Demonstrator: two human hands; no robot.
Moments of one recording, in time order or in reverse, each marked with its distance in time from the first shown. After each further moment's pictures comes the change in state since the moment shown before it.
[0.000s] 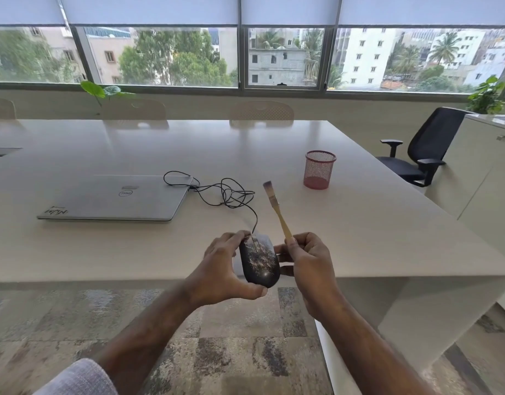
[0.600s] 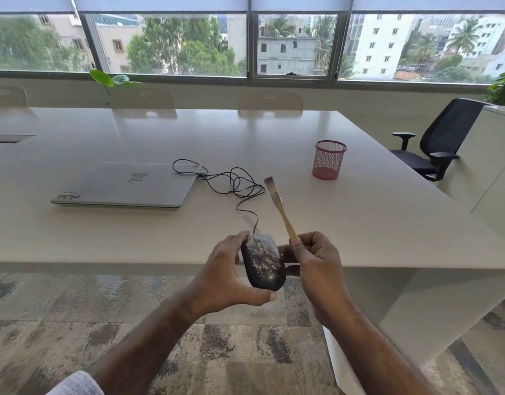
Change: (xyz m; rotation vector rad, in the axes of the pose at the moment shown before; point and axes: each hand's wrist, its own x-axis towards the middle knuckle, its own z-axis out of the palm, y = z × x) left_hand -0.033 0.000 0.008 -0.131 0.050 -0.004; right_hand -0.023 0.008 0.001 0.002 -0.041 -0.031
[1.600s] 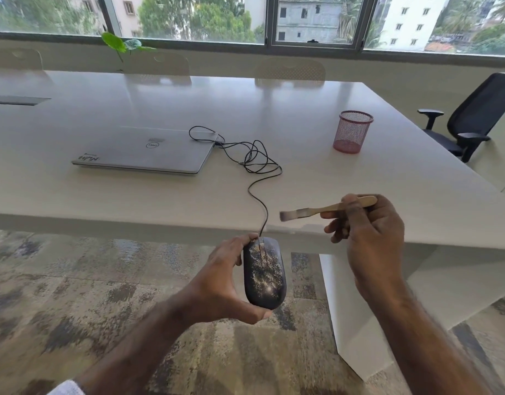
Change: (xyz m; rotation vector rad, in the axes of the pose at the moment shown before) left_hand -0.066 -0.033 0.005 -0.028 -0.073 -0.019; right_hand -0.019 -0.020 -0.019 -0.019 0.180 -0.303
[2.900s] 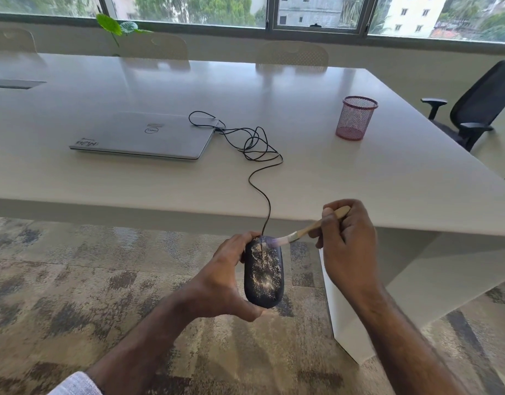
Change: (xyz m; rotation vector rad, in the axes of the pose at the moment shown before) left_hand -0.008 -0.021 0.015 -0.048 -0.061 -0.009; right_hand -0.026 0.029 0.006 -0.355 -0.100 -0.122
